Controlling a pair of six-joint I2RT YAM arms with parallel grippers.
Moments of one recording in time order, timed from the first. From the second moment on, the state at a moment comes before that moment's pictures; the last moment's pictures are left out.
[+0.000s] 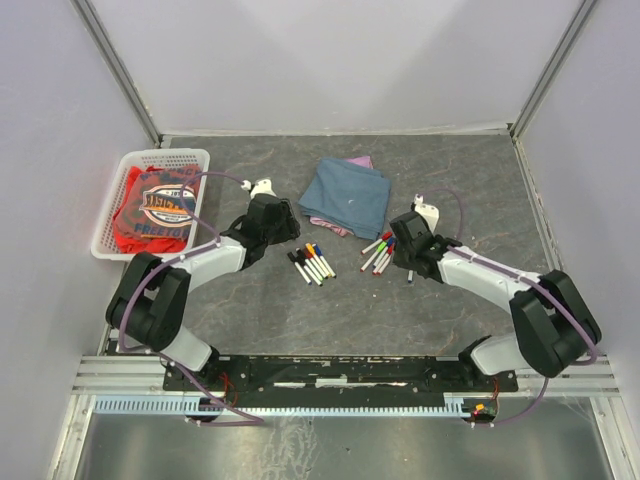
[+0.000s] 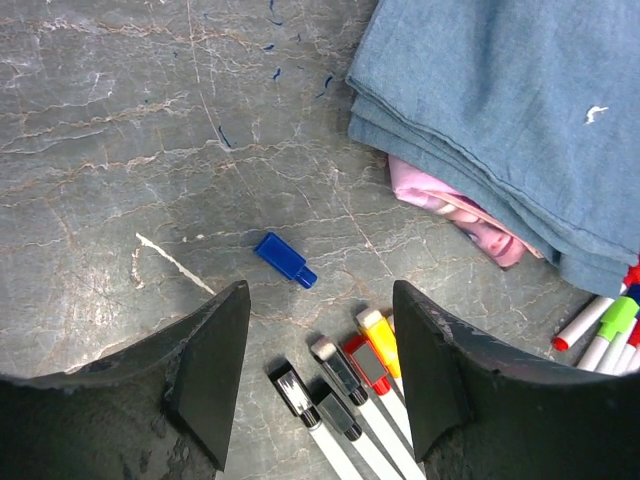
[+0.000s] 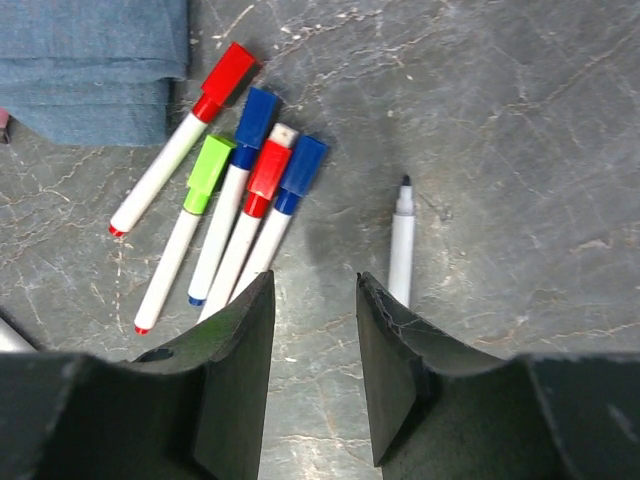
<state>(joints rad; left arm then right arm) -0.48 1.56 0.80 0.10 -0.20 -0.57 0.55 1.39 0.73 -0.28 0.37 0.69</state>
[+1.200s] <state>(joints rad) -0.48 1.48 0.77 0.11 -0.18 -0.57 0.58 1.57 0.78 -0.23 0.34 0.74</state>
